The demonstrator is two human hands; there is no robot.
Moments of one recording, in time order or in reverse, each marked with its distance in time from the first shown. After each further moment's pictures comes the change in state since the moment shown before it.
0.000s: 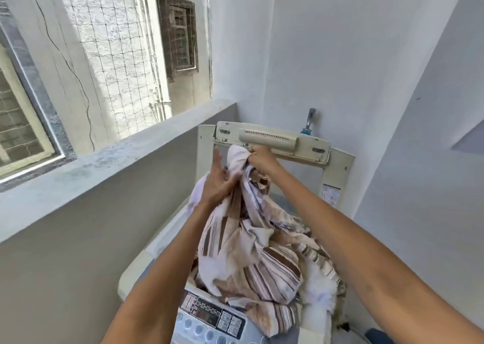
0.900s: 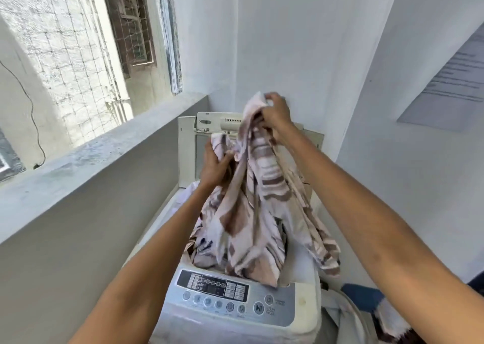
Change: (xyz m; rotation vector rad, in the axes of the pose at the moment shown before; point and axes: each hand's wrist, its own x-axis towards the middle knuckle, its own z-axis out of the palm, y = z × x) left_hand -0.011 0.023 -0.008 -0.213 -0.016 -0.010; right_hand -0.037 -0.052 -0.061 0.258 0.483 0.078
